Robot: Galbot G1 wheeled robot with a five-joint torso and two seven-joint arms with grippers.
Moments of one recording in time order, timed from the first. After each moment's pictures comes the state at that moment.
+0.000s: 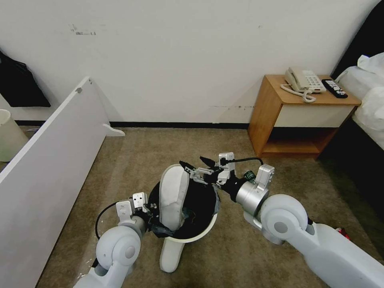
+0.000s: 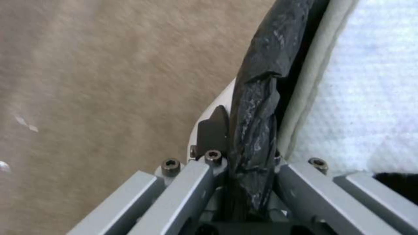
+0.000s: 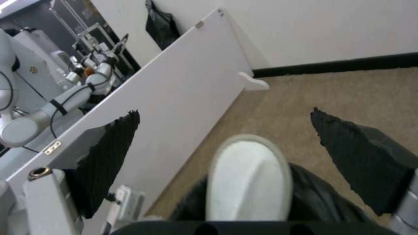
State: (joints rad) left arm 1.32 -1.29 -0.33 -2.11 -0.70 0.74 -0.57; right arm -0.89 0.78 -0.07 2.19 1.24 -0.24 0.19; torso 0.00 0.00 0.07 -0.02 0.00
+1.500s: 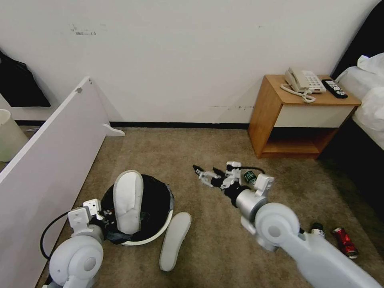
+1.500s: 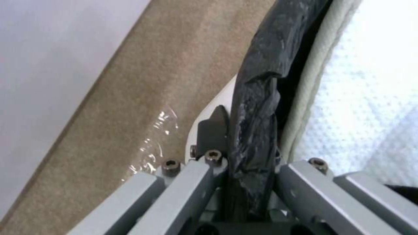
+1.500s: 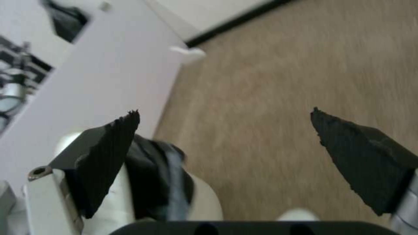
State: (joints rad) left arm 1.48 -1.14 -0.56 -2.23 -0.87 0.71 -0.78; right arm -0.97 0.93 -0.09 2.06 1.31 -0.22 0.44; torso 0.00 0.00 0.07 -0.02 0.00
